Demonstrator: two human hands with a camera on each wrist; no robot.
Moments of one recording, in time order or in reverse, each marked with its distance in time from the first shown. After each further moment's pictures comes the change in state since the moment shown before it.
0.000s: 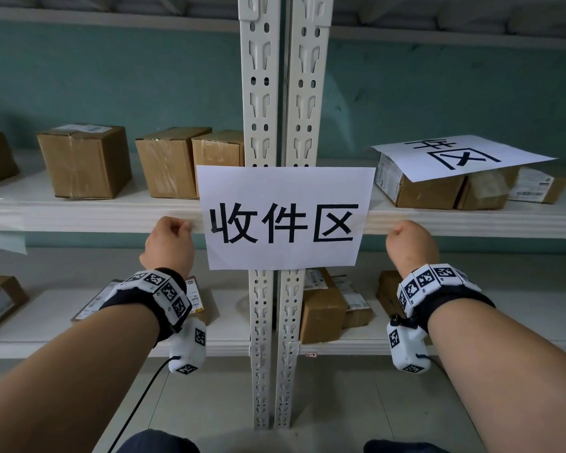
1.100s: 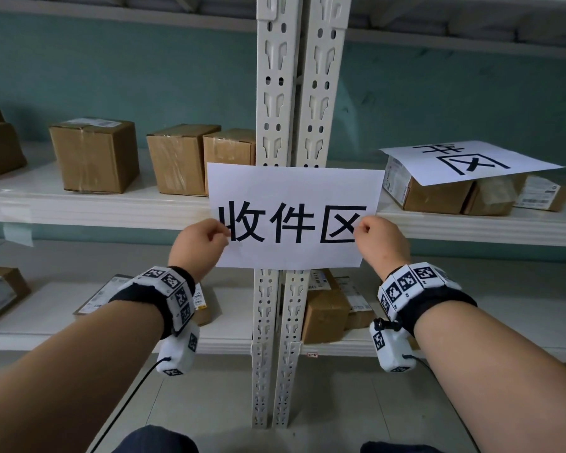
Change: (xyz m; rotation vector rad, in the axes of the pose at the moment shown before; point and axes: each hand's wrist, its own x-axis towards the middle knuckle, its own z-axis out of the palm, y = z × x) left_hand -0.019 0.015 -0.007 -0.061 -0.345 0.303; right_hand -0.020 -0.049 0.012 0.057 -0.078 -0.214
